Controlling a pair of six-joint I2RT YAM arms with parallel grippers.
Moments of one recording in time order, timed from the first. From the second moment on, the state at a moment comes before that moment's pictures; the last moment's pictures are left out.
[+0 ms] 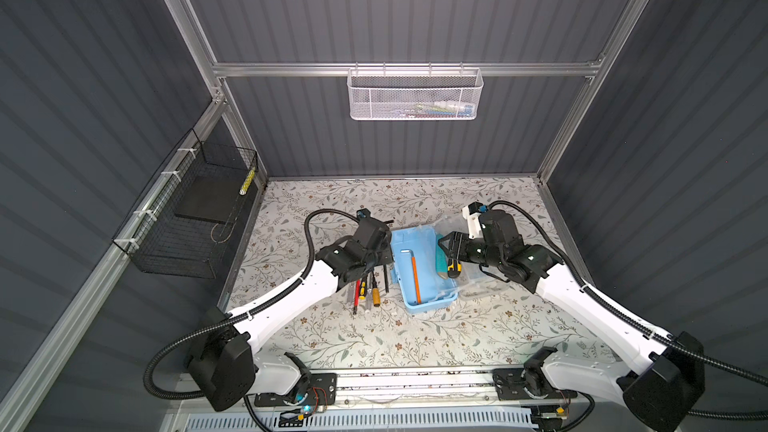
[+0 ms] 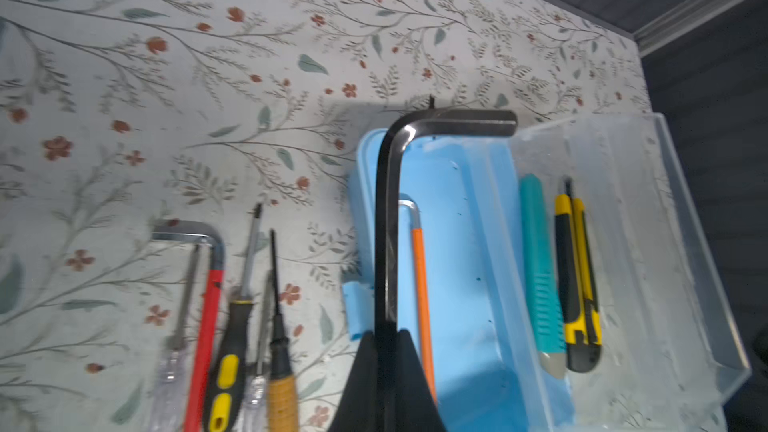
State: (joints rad) left arm -0.76 1.37 1.06 -0.47 -0.18 -0.77; right arm 0.56 1.18 0.97 -0.45 -0.13 0.63
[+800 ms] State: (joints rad) left arm -0.84 1.77 1.25 -0.40 -0.22 -0.93; right arm 0.49 1.08 0.87 -0.44 -0.14 0.63
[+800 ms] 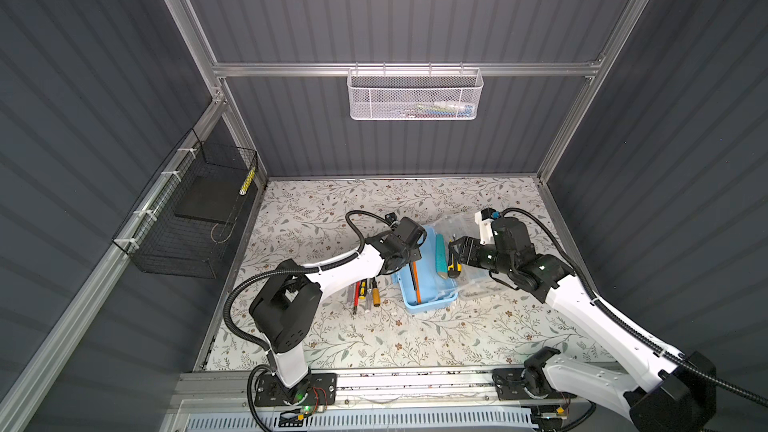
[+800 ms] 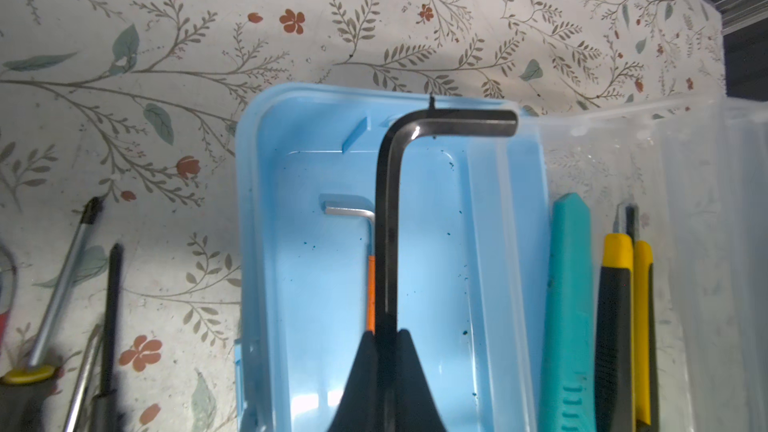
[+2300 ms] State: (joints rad) left arm -0.85 1.90 1.36 -0.52 -0.24 -0.85; right arm 0.46 1.10 0.90 -0.44 -0.20 0.60
